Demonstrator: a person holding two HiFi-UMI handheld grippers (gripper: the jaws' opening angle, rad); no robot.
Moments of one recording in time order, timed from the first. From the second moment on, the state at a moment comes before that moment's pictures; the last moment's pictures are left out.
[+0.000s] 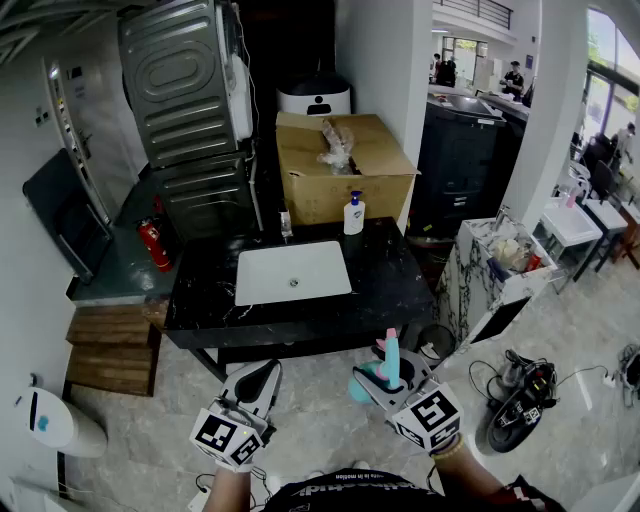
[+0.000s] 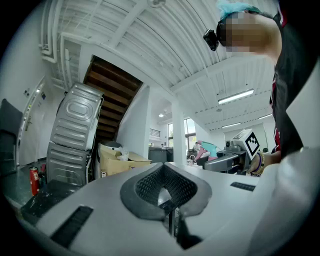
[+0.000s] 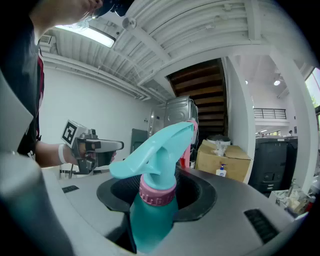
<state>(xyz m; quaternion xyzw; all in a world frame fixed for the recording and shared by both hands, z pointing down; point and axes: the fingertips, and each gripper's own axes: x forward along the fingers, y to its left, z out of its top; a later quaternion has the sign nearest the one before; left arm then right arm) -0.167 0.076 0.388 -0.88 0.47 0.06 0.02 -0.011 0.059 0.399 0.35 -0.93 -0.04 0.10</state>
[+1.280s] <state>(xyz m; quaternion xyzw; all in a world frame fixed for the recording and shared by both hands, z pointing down) -0.145 0.083 0.389 -0.89 0.46 0.05 0.02 0.011 0.067 0.399 0.34 -0.93 -0.02 0.09</state>
